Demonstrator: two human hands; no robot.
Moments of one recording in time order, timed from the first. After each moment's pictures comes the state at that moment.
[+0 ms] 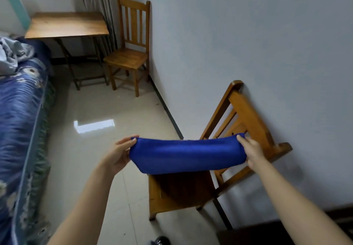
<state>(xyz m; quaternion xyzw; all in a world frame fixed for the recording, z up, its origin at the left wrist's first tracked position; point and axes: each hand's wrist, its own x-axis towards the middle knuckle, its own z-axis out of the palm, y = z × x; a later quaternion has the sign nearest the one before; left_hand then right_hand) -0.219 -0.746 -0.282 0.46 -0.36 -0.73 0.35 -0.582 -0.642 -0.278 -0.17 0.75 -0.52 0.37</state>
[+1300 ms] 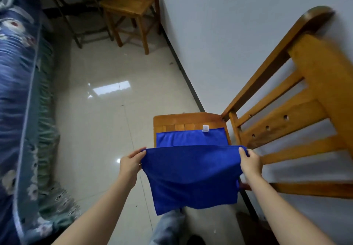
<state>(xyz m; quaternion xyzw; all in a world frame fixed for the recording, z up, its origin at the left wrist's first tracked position) -0.282 -0.779 -0.516 0.67 -0.24 -0.62 0.33 -0.593 -0.694 -0.512 -0.19 0.87 -0.32 0.31</state>
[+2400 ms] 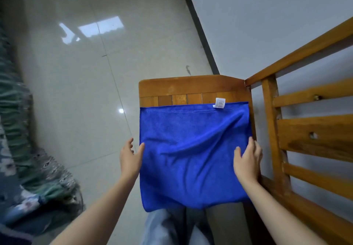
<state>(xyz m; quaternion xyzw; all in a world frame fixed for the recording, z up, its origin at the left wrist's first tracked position) -0.318 -0.811 -0.701 0.81 -0.36 -0.45 0.09 -0.592 -0.730 -0.696 -0.27 0.91 -0.13 0.28</state>
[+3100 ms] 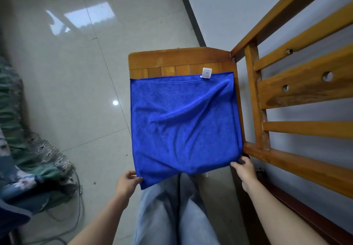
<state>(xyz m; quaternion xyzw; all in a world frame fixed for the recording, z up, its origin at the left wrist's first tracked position) -0.276 -0.658 -0.694 0.79 -0.21 -0.57 -0.03 -0.605 -0.597 -0.698 0.03 0.86 -0.17 0.48</state>
